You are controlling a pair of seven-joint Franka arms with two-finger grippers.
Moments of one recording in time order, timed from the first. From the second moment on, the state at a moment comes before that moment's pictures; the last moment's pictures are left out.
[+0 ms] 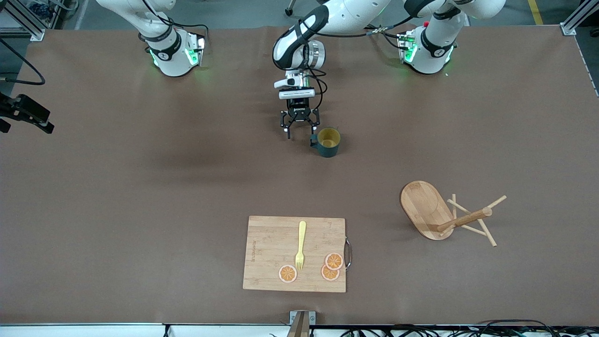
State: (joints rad) left arm -0.89 0.78 -0.45 -1.96 1.79 1.82 -2.54; right arm -0.06 -0.07 -0.02 -1.65 -0.02 1.68 -0.06
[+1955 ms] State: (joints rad) left arm -0.89 0.82 -0.39 -1.92 1.82 1.83 -2.56; right arm -0.06 -0.07 -0.02 -1.65 -0.02 1.65 -0.06
